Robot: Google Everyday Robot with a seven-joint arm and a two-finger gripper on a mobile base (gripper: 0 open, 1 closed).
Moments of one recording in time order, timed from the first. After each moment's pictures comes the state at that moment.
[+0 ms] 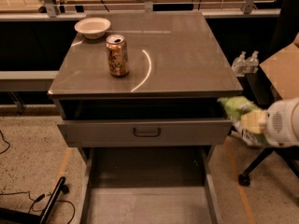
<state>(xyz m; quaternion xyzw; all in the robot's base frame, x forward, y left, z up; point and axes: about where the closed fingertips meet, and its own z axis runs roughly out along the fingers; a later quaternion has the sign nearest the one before) 0.450 -0.254 0.854 -0.03 0.93 0.06 0.35</state>
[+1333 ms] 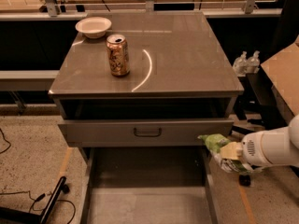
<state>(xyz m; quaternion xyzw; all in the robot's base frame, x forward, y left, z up) 0.452 -0.246 0.704 -0.03 0.96 0.16 0.23</state>
